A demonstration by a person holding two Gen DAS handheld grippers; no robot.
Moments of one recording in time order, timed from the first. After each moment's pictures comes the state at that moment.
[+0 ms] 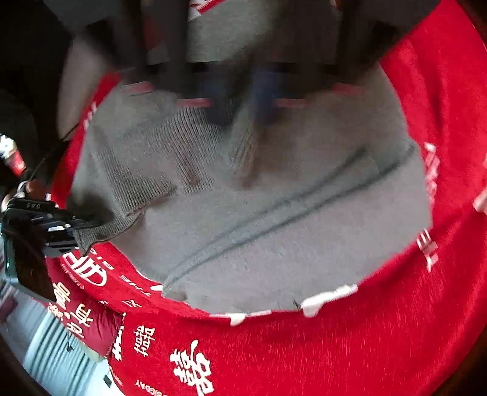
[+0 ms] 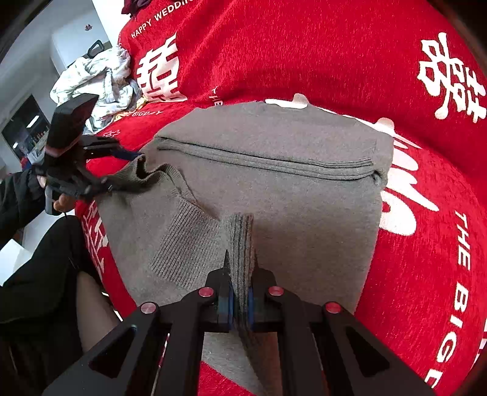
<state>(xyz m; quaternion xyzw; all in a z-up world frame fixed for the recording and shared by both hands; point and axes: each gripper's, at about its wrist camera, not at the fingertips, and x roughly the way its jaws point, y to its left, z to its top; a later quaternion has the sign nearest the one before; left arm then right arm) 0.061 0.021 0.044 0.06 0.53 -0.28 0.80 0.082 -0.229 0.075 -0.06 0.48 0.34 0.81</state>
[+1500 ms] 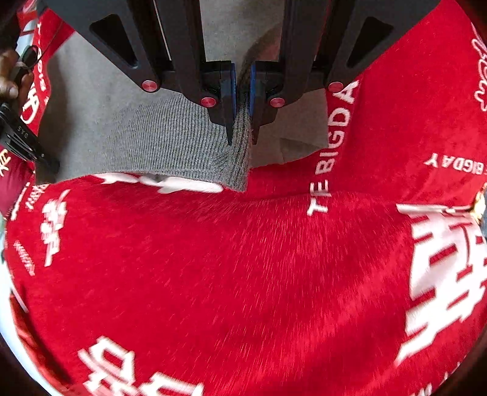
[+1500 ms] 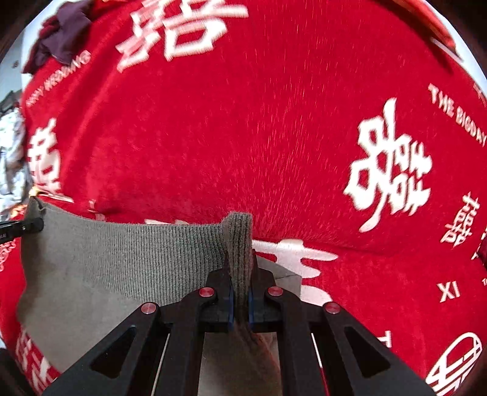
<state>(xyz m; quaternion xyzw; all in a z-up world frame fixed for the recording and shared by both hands) 0.227 0.099 0.084 -0.11 0.46 -0.04 0.88 0.284 -0.192 0.126 -0.06 0.40 0.09 0.91</state>
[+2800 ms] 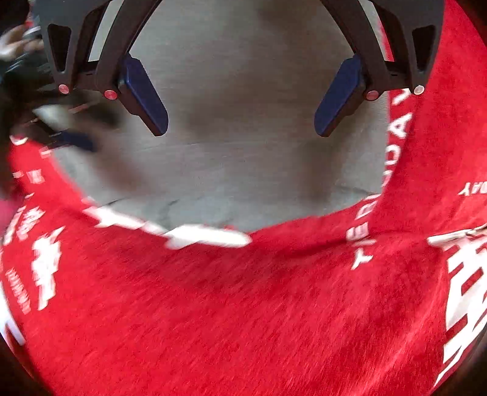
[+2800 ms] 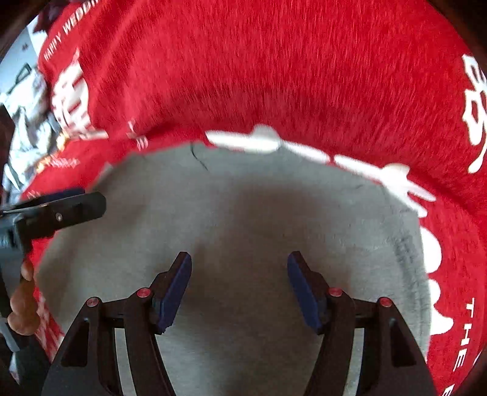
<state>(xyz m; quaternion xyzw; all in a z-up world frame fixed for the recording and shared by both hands) 0.231 0.051 0.023 -0.08 0.52 -0.03 0.85 0.268 -0.136 0.036 -0.05 0.52 0.19 0.83</state>
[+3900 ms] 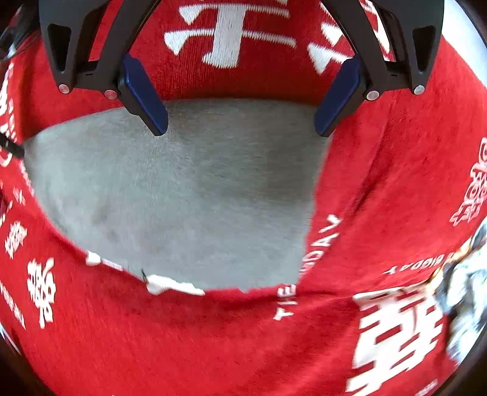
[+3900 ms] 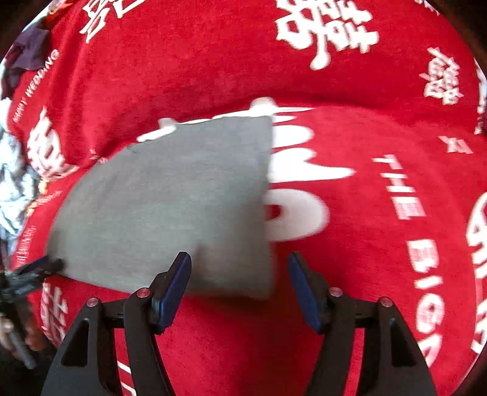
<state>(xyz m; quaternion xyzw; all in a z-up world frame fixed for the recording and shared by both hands) 0.092 0.058 0.031 -0.10 0.51 0.05 0.85 0.141 -0.283 0.073 0.07 0.50 0.09 0.86</state>
